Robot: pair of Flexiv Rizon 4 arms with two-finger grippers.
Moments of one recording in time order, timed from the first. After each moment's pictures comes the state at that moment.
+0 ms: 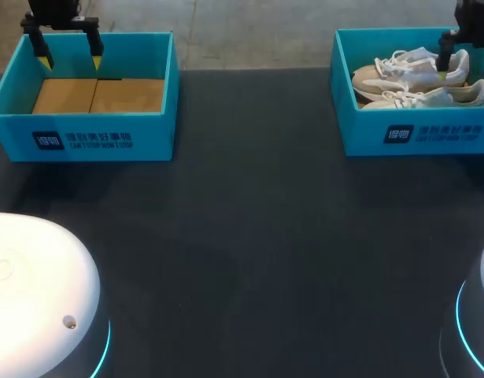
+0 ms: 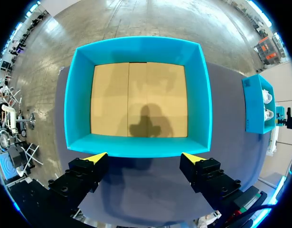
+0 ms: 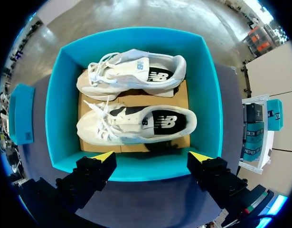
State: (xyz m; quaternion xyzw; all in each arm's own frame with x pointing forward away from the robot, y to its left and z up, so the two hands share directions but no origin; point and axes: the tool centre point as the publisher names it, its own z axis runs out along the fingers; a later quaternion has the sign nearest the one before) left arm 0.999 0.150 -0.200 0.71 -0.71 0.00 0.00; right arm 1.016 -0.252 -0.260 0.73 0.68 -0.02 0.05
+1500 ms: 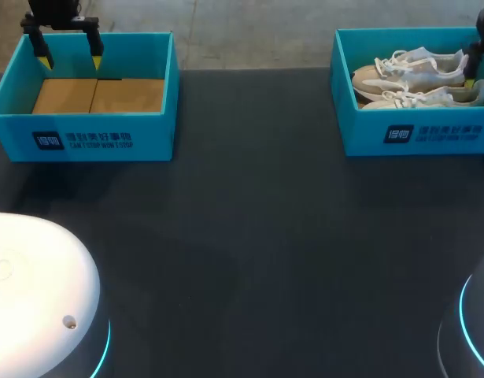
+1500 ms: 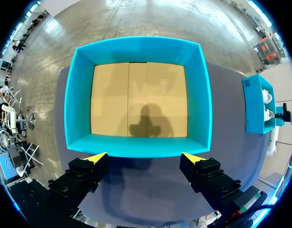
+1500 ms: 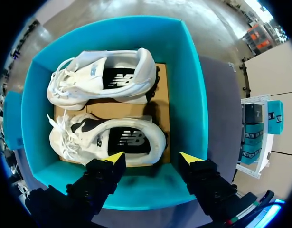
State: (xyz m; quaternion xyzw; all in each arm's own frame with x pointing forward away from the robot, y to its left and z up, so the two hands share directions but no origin) left arm 0.999 0.150 -0.200 0.71 -0.71 0.00 0.00; right arm 1.044 -0.322 -0.308 0.73 0.68 -0.03 0.04
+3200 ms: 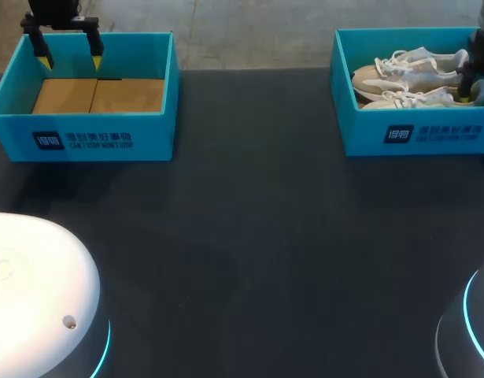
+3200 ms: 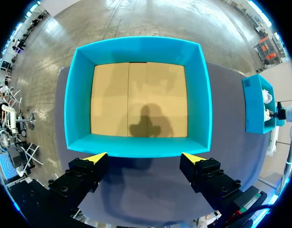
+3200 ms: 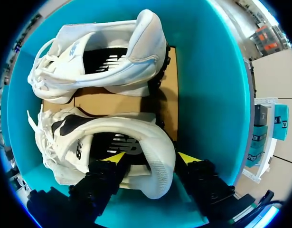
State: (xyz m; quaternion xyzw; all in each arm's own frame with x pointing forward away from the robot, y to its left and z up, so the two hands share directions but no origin) left arm 0.999 0.150 -0.200 0.71 -0.71 0.00 0.00; right arm 1.045 -0.326 -0.360 0.71 0.70 -0.05 0.01
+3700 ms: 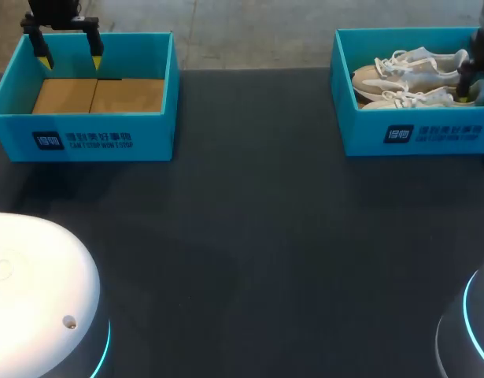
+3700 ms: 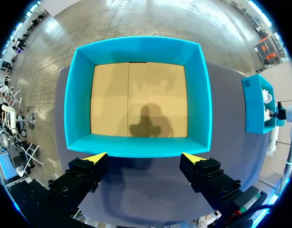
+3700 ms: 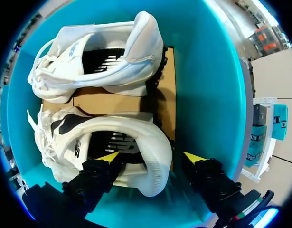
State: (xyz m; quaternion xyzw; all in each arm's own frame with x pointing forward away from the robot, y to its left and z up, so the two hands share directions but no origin) left arm 0.999 0.150 -0.200 0.71 -0.71 0.00 0.00; right arm 1.043 -0.329 -0.359 0.71 0.70 -0.05 0.01
